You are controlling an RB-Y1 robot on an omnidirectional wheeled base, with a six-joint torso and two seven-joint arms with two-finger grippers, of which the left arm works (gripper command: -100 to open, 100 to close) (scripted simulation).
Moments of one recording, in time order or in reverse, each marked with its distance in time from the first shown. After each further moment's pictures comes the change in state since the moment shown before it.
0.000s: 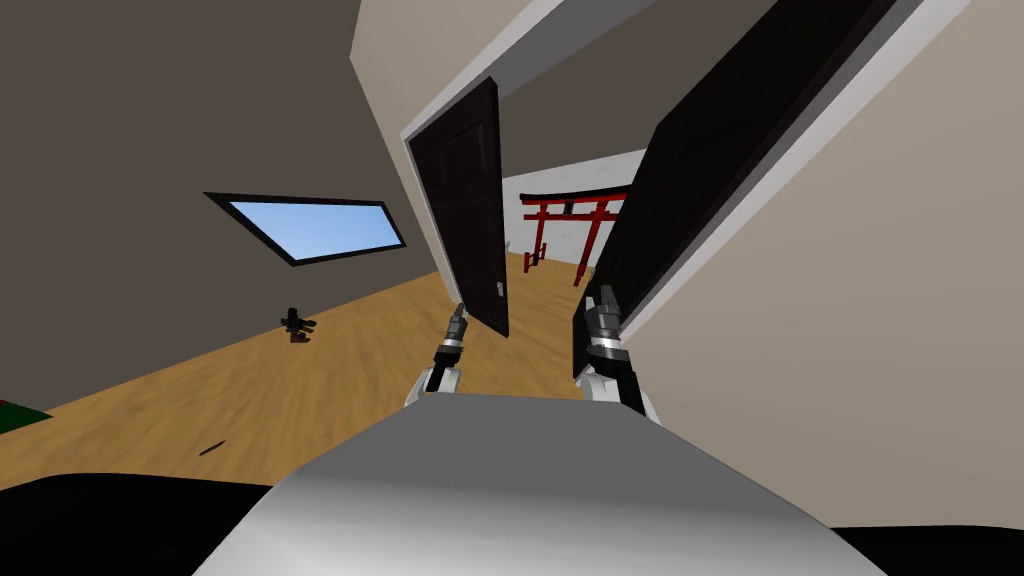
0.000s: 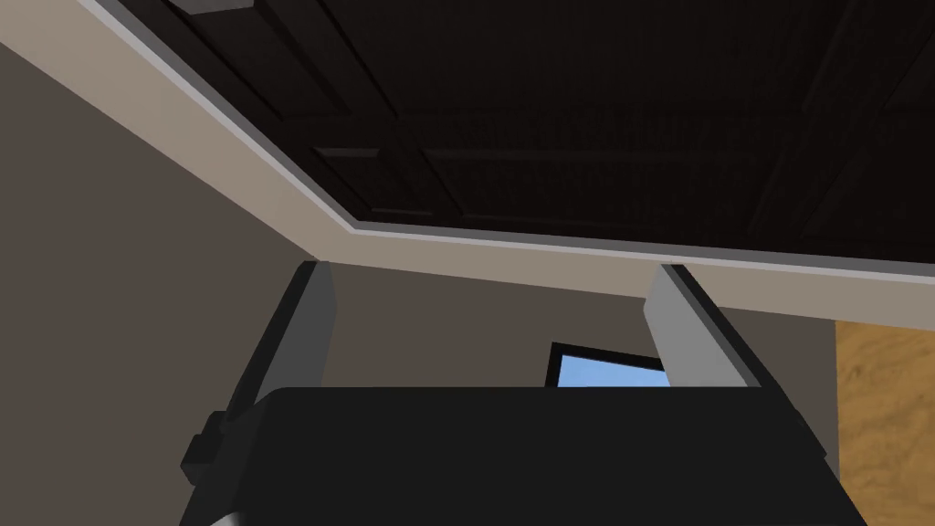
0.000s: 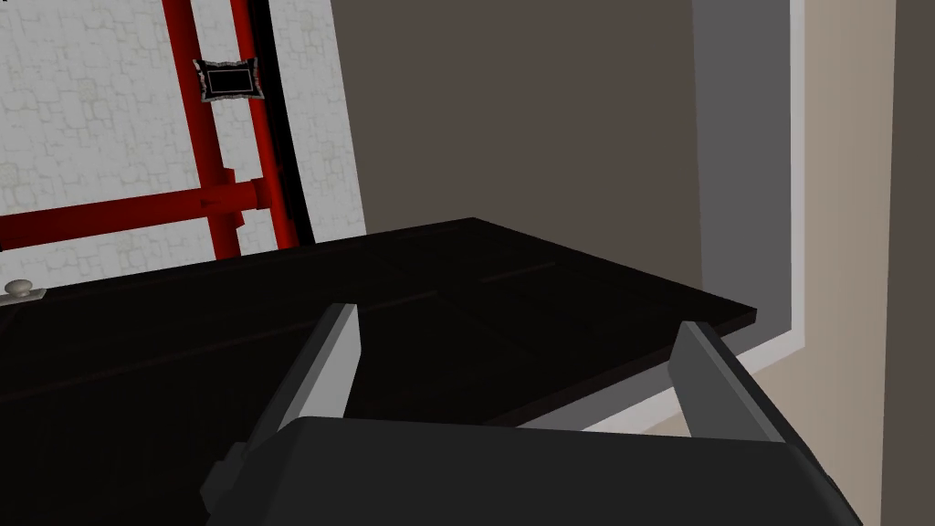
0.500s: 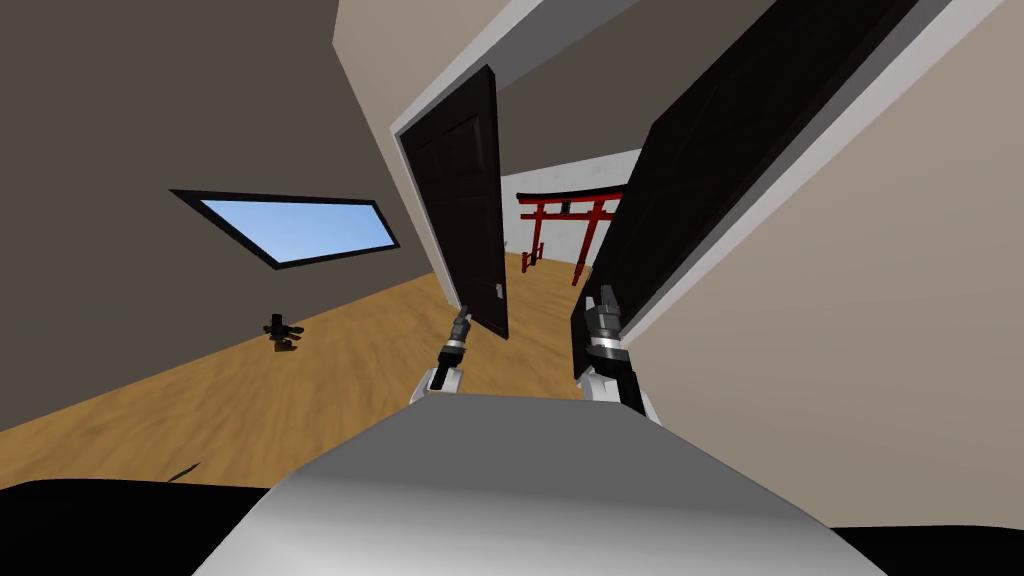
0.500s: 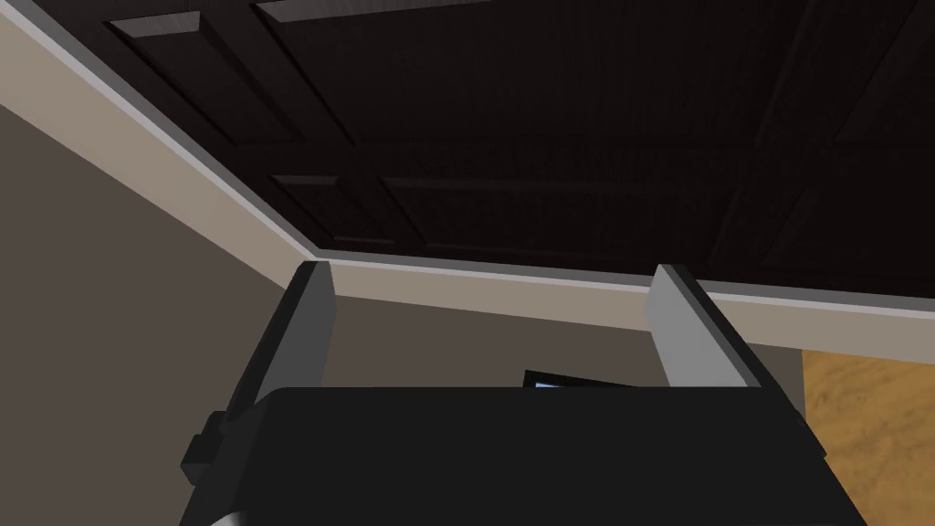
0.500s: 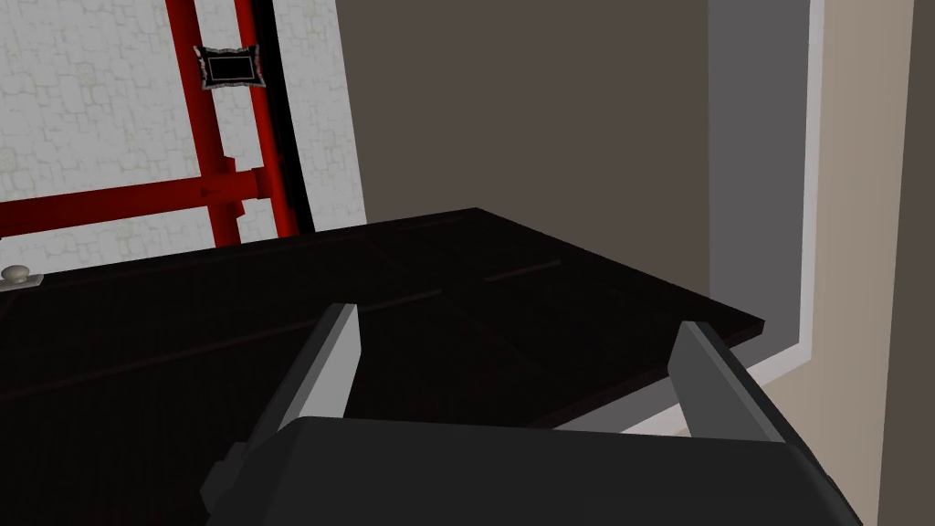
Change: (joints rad) arm -0.043 0.003 -0.004 0.107 -0.009 -0.029 0.016
